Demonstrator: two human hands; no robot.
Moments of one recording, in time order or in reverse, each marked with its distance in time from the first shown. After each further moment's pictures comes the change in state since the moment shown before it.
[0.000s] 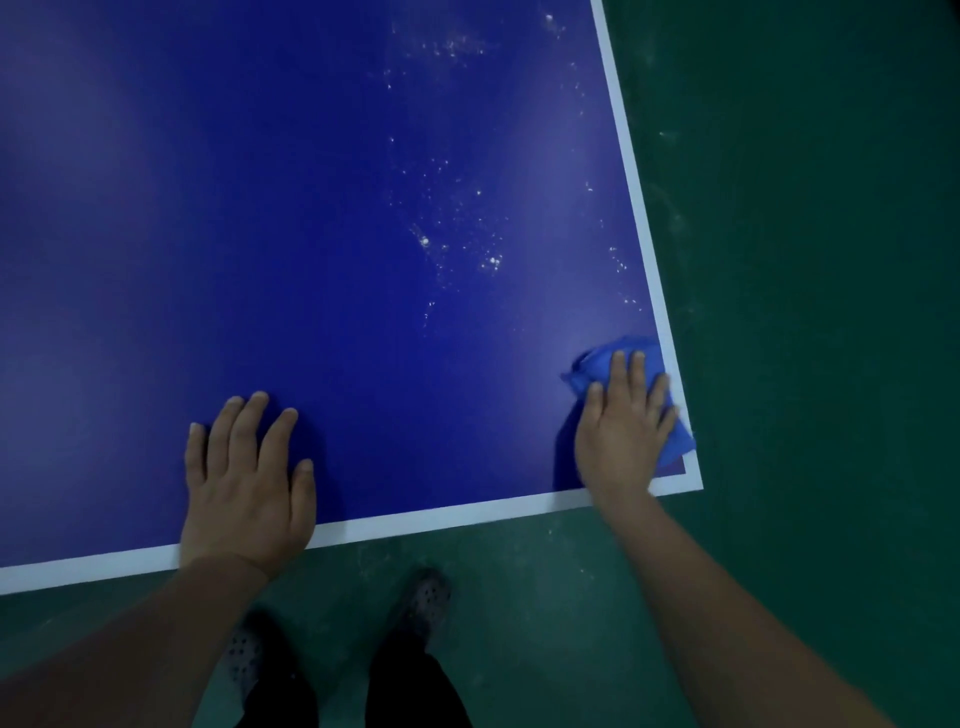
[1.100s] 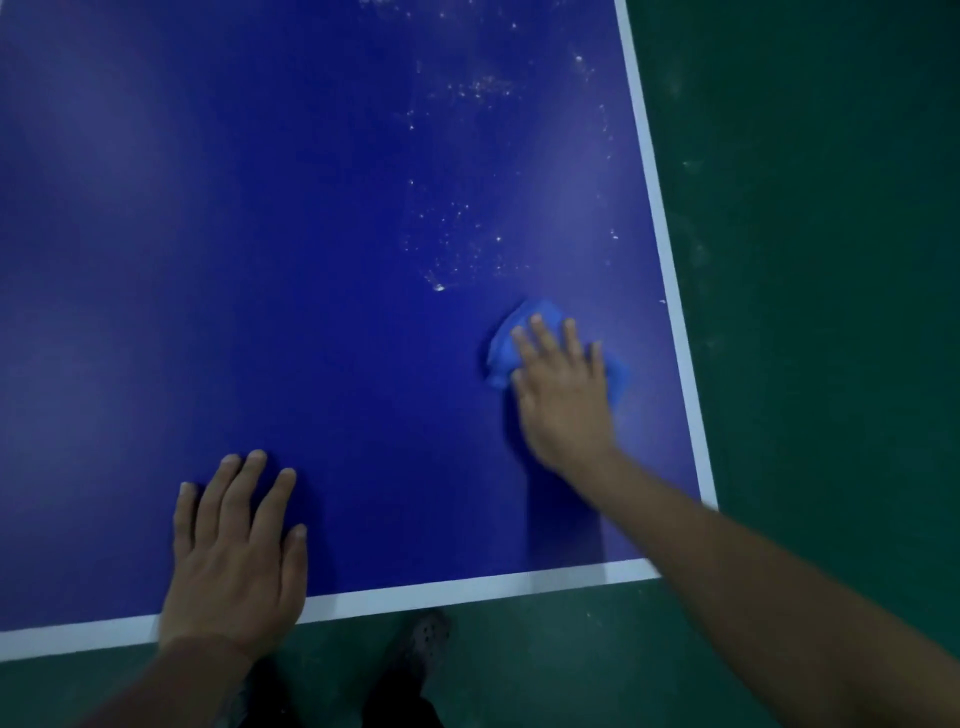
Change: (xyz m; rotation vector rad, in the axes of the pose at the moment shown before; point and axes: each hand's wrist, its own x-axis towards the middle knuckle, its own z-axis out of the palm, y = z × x) left_hand 0.000 -0.002 0.004 0.022 -0.001 -0.015; right_hand 0.071 -0.083 0.009 -0.086 -0.027 -0.652
